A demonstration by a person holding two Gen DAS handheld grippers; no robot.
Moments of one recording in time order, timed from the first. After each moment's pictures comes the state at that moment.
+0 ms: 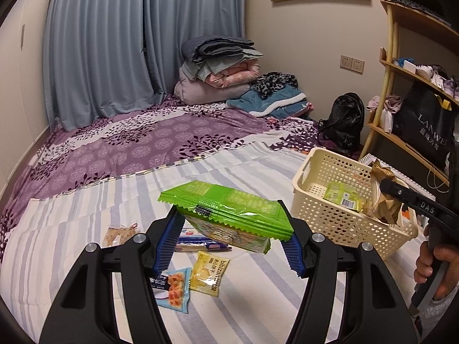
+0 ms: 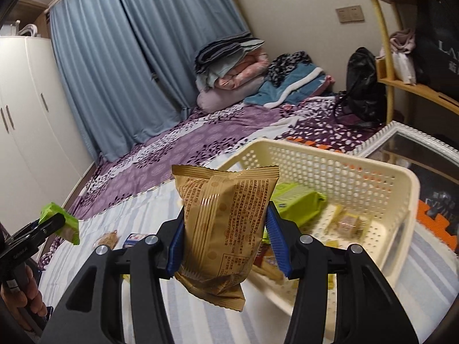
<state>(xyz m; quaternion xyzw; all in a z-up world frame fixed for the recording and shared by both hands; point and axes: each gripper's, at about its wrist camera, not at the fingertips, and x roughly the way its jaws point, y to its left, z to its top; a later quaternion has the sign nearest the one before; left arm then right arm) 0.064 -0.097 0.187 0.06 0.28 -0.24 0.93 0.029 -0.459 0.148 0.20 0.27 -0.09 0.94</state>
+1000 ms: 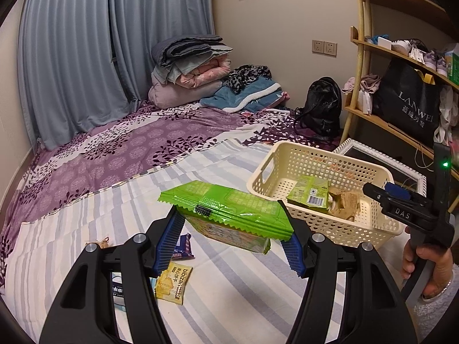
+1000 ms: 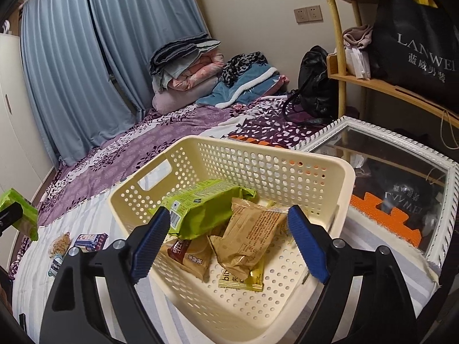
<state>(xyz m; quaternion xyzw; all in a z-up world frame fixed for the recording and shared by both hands) 0.044 -0.166 0.192 0.11 0.28 -0.29 0.91 0.008 -0.504 0.122 0.18 0.28 -0.18 0.92</state>
